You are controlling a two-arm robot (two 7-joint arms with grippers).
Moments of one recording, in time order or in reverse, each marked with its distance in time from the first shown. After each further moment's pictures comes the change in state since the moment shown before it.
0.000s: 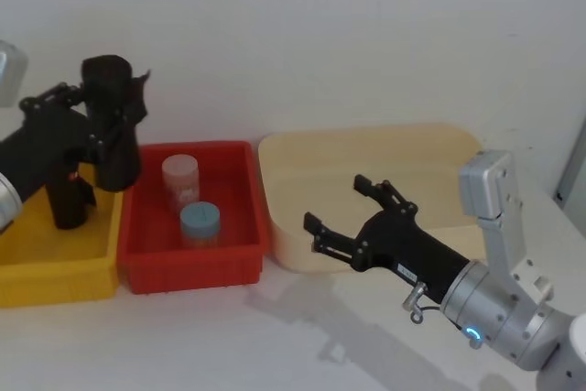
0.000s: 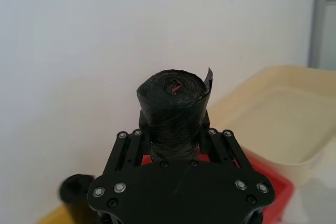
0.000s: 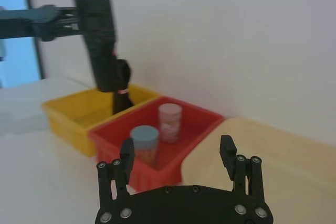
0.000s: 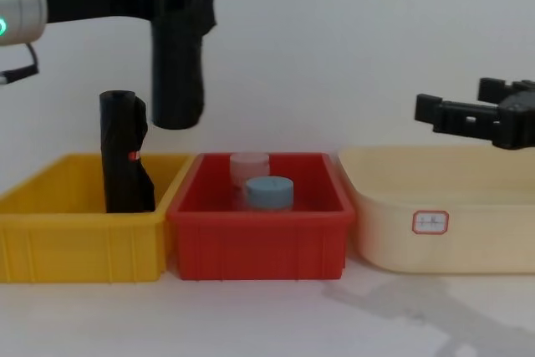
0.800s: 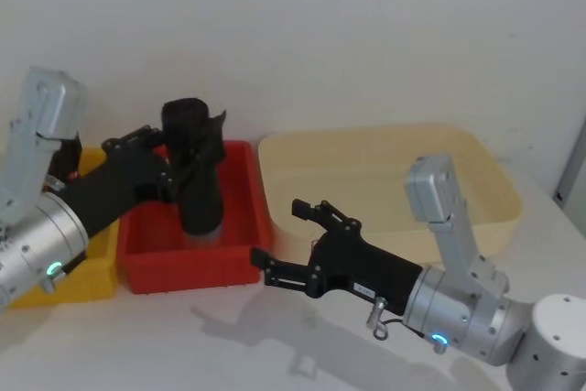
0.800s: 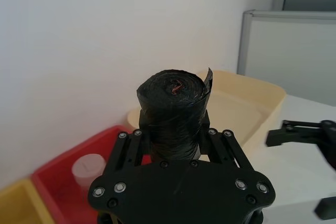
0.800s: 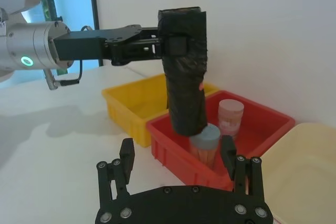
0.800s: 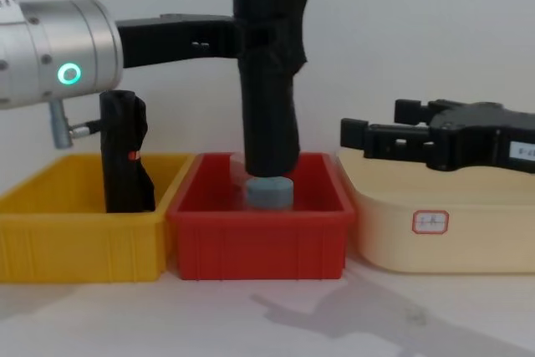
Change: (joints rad) left arm 0.006 -0.071 0.069 0.054 -0.120 -0.001 -0.116; right arm 0.094 0.015 -0.108 0.049 0.054 0.054 0.145
